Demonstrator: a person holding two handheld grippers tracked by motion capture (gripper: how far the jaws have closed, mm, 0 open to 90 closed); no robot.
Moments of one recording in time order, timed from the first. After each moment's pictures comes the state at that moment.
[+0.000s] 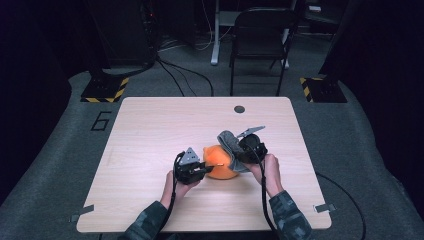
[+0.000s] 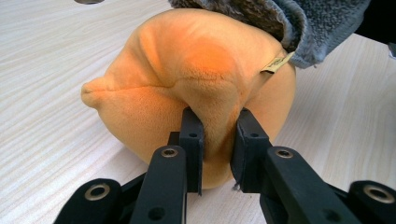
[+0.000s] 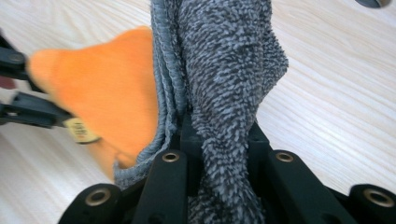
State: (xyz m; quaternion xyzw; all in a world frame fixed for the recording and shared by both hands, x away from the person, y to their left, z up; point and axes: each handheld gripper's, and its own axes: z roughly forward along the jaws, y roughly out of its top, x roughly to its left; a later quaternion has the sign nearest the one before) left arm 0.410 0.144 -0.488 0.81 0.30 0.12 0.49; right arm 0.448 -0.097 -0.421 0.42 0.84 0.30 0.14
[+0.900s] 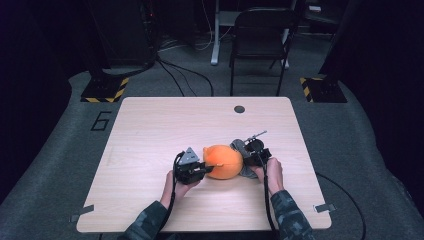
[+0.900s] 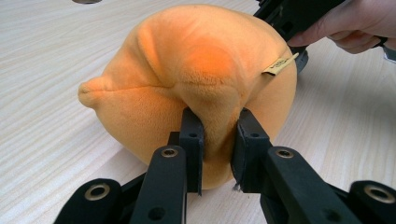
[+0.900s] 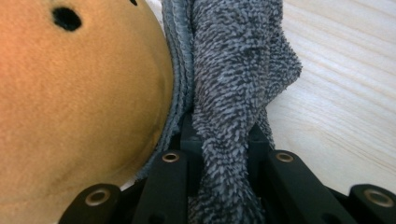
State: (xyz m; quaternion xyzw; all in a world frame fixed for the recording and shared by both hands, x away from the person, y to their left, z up) left arm 0.411 0.145 -0.488 0.81 0.30 0.11 0.49; right arm 0.478 -0.121 -0.485 0.49 0.84 0.23 0.11
